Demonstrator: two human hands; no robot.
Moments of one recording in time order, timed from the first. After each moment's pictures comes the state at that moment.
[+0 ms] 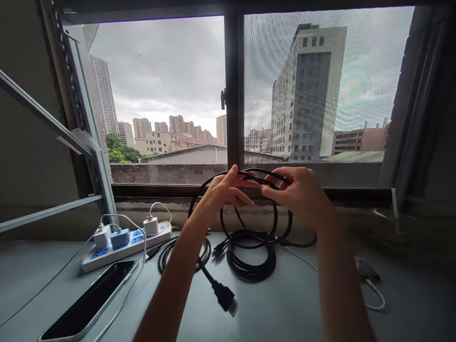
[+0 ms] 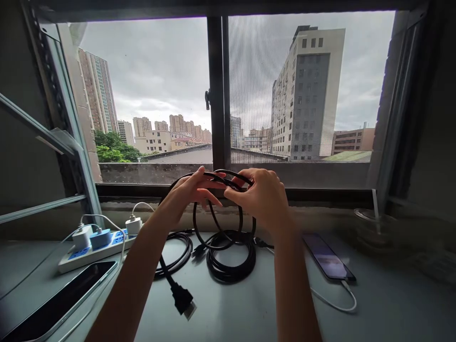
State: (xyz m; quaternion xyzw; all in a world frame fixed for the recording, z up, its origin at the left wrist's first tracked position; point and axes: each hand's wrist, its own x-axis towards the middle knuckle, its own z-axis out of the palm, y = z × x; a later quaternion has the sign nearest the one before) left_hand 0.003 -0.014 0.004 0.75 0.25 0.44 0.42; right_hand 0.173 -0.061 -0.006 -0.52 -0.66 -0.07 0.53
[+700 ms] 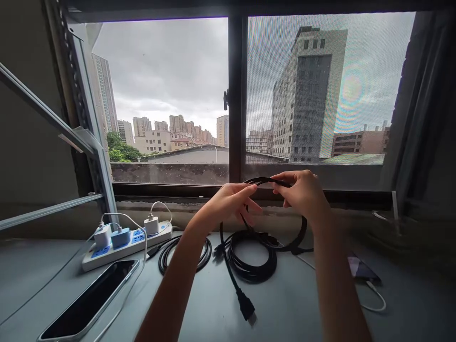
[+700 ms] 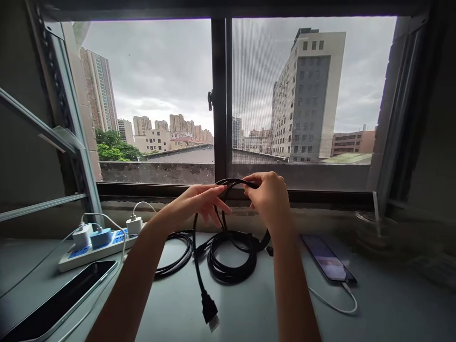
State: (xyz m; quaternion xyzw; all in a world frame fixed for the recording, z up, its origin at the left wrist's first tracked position) left_hand 0.002 -0.022 0.004 0.78 0.32 0.33 0.43; right_hand 0.180 -0.041 -0.017 -0.54 -0.61 0.04 0.58
